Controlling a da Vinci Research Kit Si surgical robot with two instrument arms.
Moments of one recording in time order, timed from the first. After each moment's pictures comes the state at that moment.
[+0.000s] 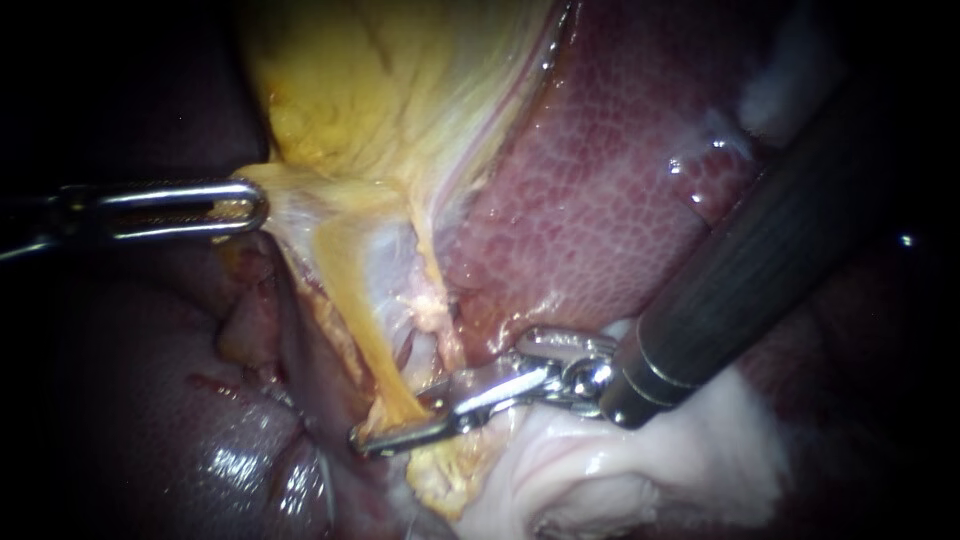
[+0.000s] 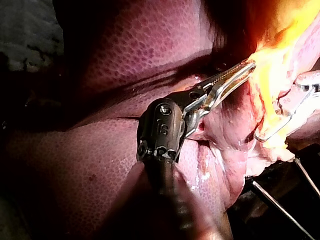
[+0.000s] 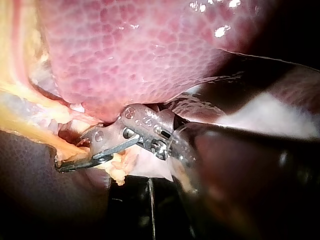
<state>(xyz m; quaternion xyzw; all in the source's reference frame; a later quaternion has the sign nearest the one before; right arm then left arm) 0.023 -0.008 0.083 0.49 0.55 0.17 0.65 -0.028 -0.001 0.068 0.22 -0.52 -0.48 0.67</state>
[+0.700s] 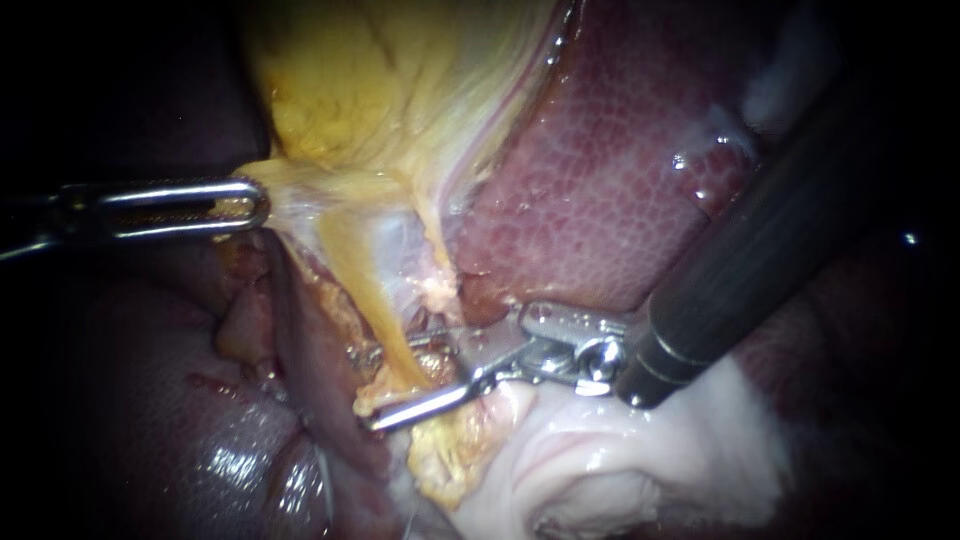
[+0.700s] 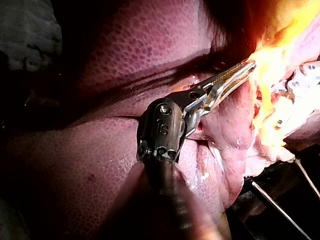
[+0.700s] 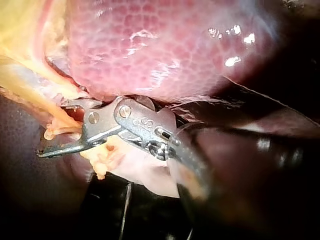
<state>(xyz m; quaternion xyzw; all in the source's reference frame) 0.021 -0.002 0.081 0.35 0.63 0.17 0.67 -0.028 -0.001 0.068 0.22 -0.52 -0.48 0.67</state>
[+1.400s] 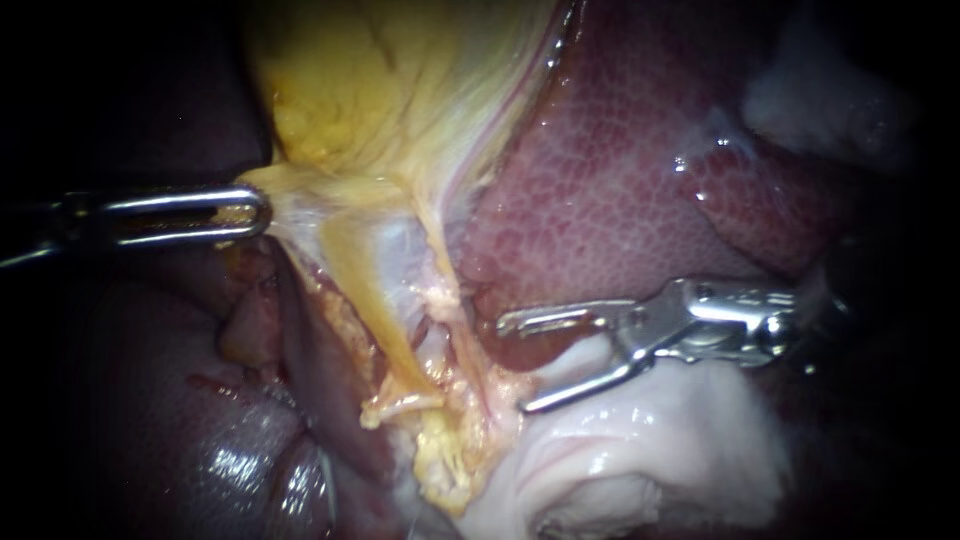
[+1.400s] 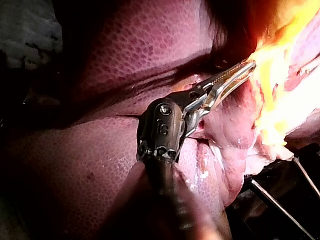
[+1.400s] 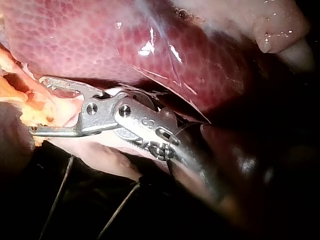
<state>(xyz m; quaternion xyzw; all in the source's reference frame) 0.004 0.001 0.072 0.30 0.62 0.15 0.71 -0.029 -0.002 0.069 0.21 -0.52 -0.48 0.67</state>
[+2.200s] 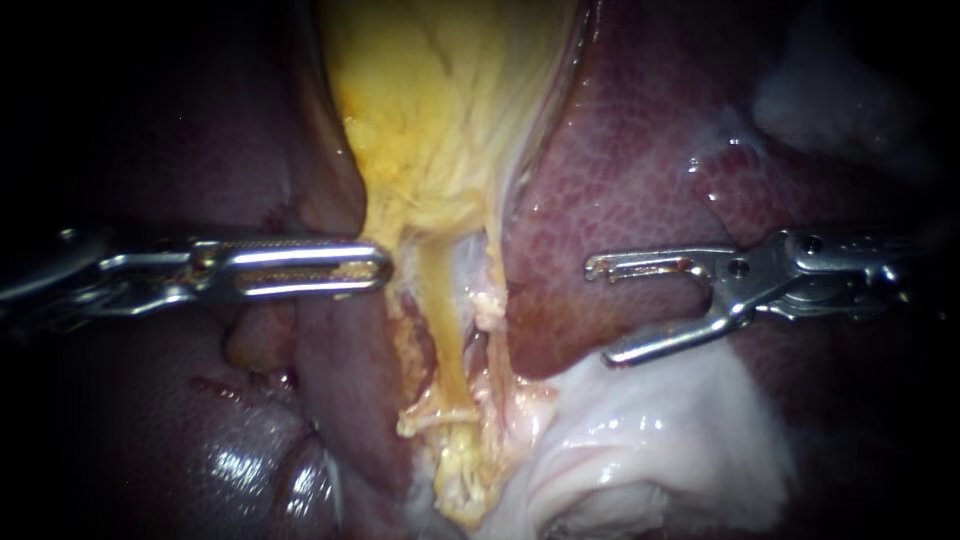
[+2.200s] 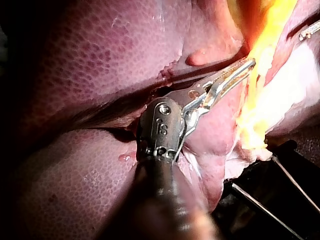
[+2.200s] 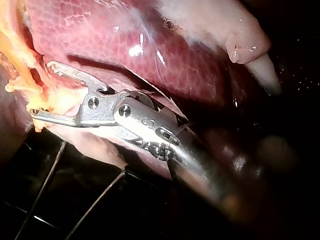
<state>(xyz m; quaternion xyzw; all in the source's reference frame) 0.003 0.003 0.069 0.29 0.62 0.15 0.72 -0.041 -0.005 0.075 0.23 -0.52 -0.45 0.69</state>
